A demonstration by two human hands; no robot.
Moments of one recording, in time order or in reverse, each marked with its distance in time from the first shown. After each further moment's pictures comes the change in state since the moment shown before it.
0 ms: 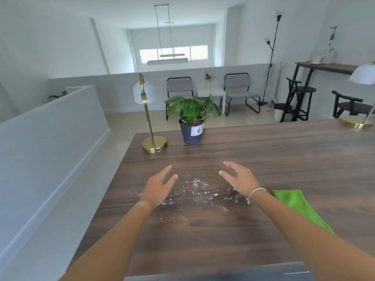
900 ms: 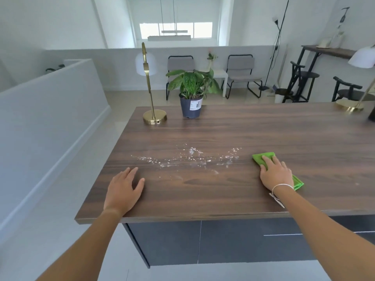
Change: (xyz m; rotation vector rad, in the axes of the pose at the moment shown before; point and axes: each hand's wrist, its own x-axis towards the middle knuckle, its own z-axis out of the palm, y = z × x) left_hand -0.118 -0.068 -0.036 0.539 0.125 -0.081; right_hand -0.078 0.092 -0.040 -0.617 0.132 0.324
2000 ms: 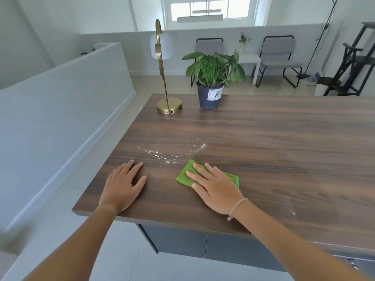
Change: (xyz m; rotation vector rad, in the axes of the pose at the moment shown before) left_hand 0.004 0.002 0.004 0.158 -0.041 -0.062; right_hand -0.058 -0.136 0.026 0.092 -0.262 -0.964
